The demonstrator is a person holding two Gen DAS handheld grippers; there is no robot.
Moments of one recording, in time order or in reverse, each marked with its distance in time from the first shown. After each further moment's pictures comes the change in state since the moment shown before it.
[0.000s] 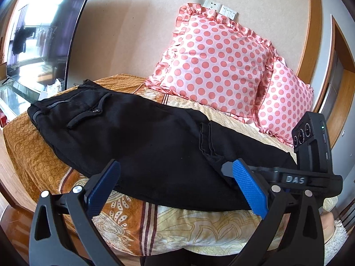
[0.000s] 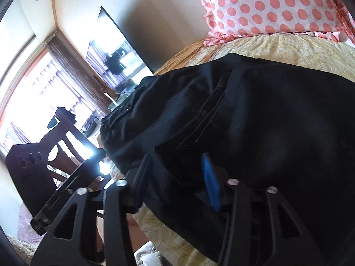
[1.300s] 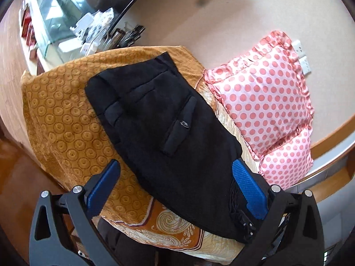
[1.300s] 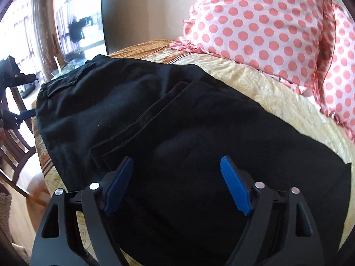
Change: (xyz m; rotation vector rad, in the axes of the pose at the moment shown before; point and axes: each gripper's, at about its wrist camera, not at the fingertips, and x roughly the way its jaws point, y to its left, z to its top) left arm 0.016 0.169 0.051 -0.605 0.231 -0.046; right arm 0.017 0.009 0.003 -0.277 0.031 -0.489
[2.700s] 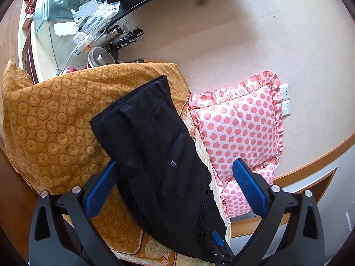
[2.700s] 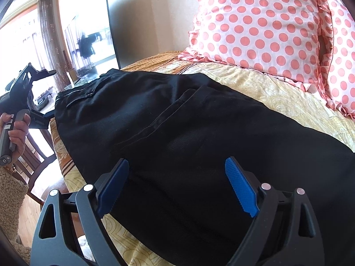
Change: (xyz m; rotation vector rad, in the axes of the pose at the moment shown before) left arm 0.002 0.039 0.038 -0.179 -0.061 -0.230; right arm -0.015 -0.002 -0.009 0.037 -0.082 0.080
